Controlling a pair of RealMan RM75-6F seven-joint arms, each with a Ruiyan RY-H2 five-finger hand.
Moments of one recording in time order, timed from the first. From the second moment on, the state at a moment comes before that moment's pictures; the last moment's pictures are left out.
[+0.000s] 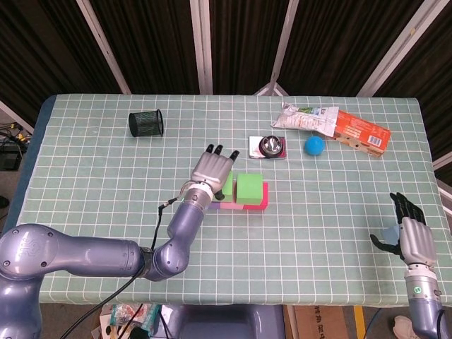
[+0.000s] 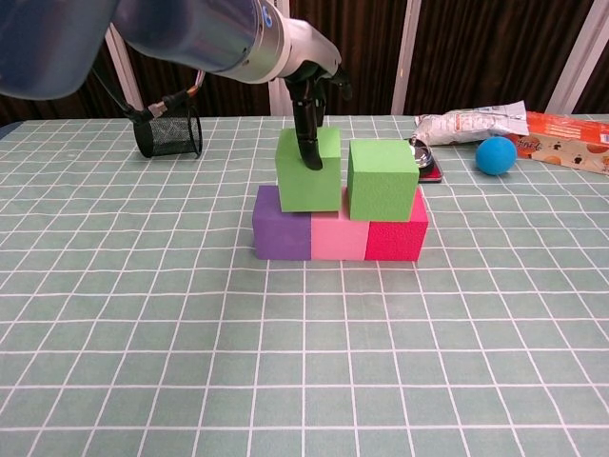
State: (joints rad) left arm -1.50 -1.54 -0.36 -1.59 -0.09 1.05 1.03; right arm 0.17 -1.19 0.18 -1.66 -1.12 1.25 0.01
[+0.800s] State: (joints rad) left arm -1.50 -1.54 -0.35 -1.59 -0.08 1.05 1.02; right arm 0.17 -1.19 0.18 -1.66 -1.12 1.25 0.01
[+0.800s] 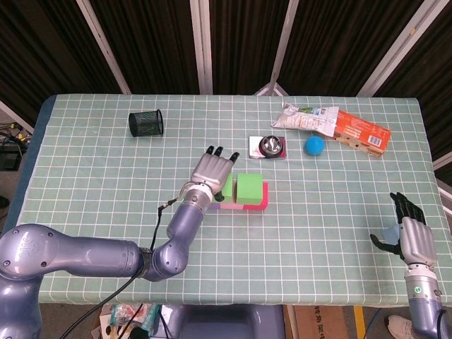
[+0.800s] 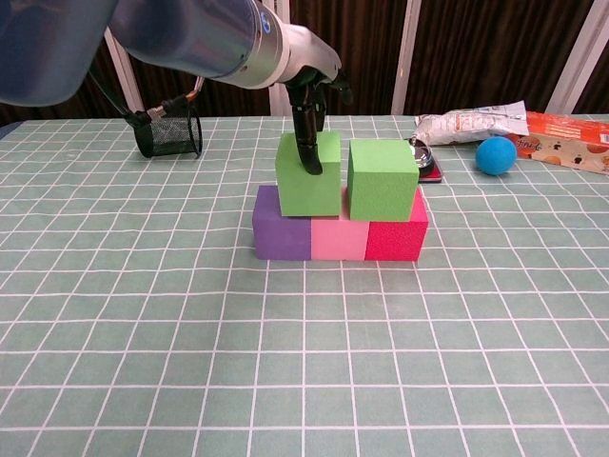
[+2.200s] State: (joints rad) left arm -1.50 -1.57 -0.35 -1.56 -0.08 1.04 1.02; right arm 0.17 -1.18 0.18 -1.67 -1.12 1.25 0.02
